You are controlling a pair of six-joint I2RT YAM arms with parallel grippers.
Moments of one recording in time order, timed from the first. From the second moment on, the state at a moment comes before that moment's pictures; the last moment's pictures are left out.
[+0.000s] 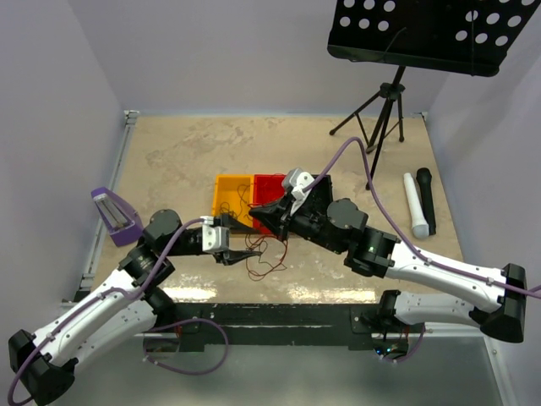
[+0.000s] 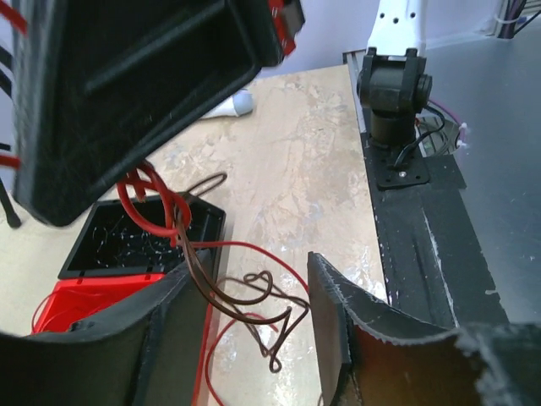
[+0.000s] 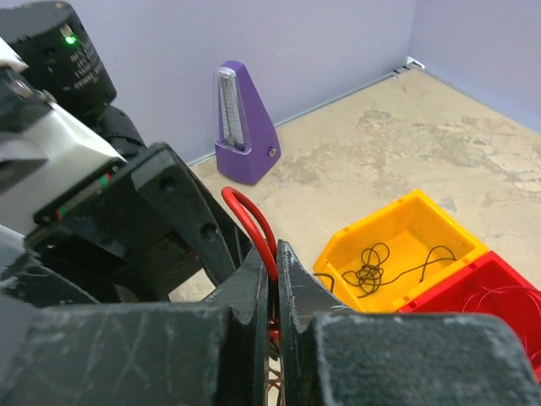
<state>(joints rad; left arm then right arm) -0.70 0.67 0.54 0.09 0.78 0.23 1.13 1.05 0.92 0.16 0.07 0.15</state>
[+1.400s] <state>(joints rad) -0.70 0.63 0.46 -0.17 0.56 0.61 1.14 0.87 1.22 0.00 0.52 0.01</state>
